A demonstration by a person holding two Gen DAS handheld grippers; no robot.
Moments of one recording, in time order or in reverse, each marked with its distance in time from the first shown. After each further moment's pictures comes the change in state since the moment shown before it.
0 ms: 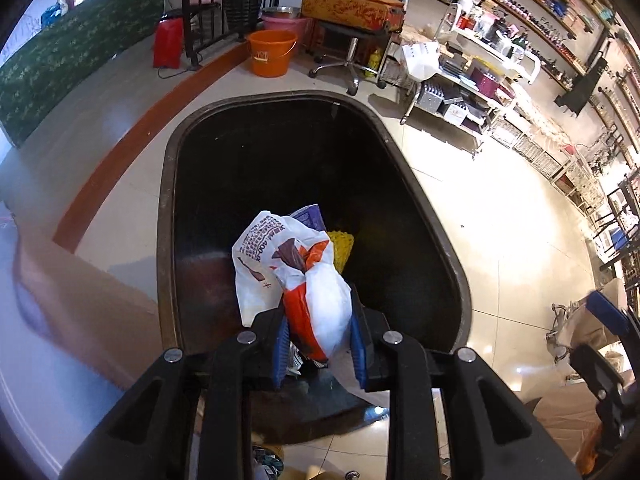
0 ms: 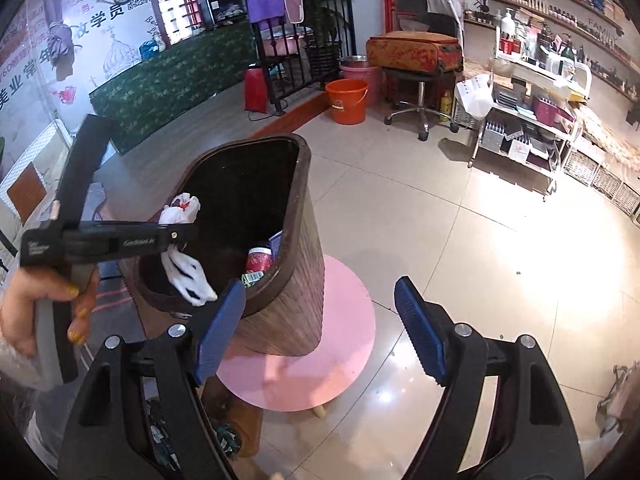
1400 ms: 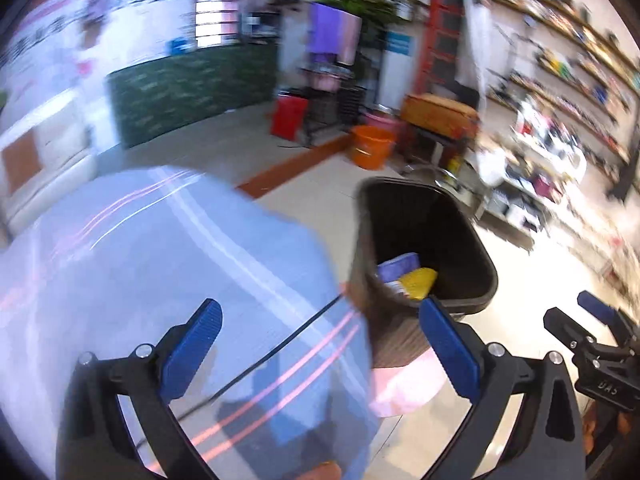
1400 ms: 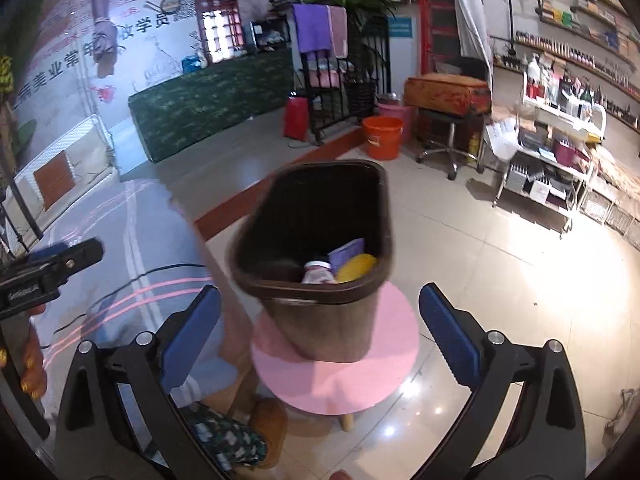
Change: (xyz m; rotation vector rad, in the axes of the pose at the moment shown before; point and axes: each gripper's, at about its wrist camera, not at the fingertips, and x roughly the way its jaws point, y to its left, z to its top) left arm -0.196 0.061 -0.156 -0.246 -0.401 0.275; right arm -0.063 0.097 -0.047 -0.096 -0.151 0.079
